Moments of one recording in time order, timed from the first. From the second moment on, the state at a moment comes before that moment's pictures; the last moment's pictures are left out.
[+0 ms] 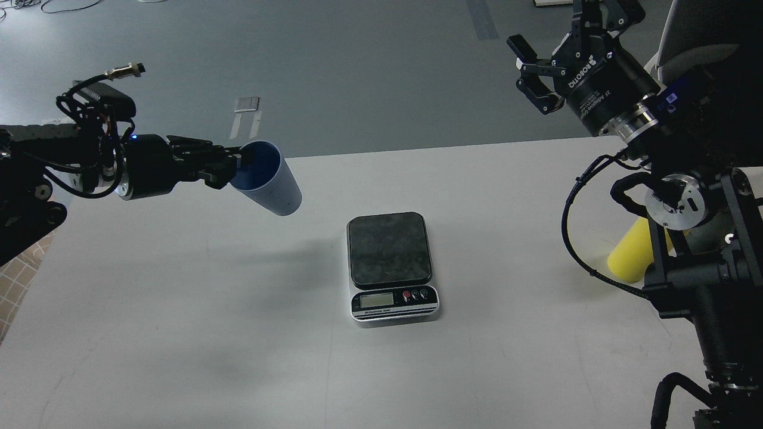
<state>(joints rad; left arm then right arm) -1.06 0.84 -0.30 -1.26 1.73 -0.33 -0.49 0.47 -0.01 1.57 1.45 -0.90 0.36 -0.18</state>
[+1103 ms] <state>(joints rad) -1.15 0.40 -0.18 -1.01 1.88 -0.40 -0.49 0.45 -0.01 1.57 1.47 -0.90 0.36 -0.17</state>
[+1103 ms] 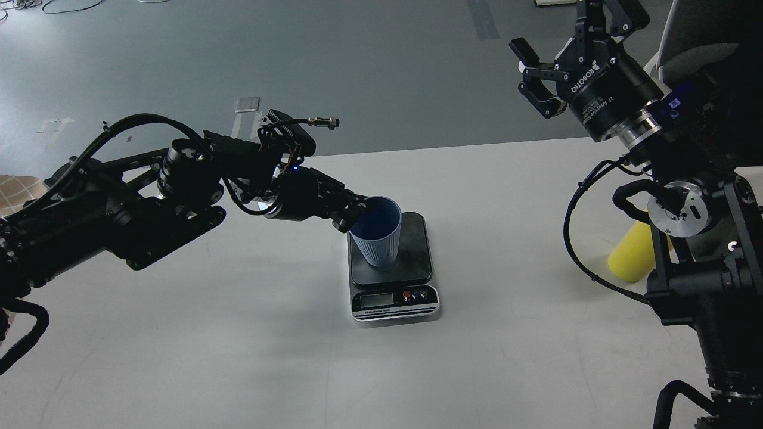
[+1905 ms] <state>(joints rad) -1.20 0.35 -0.12 -0.98 1.88 -0.39 -0.49 0.45 -0.01 1.57 1.47 -0.90 0.36 -0.17</state>
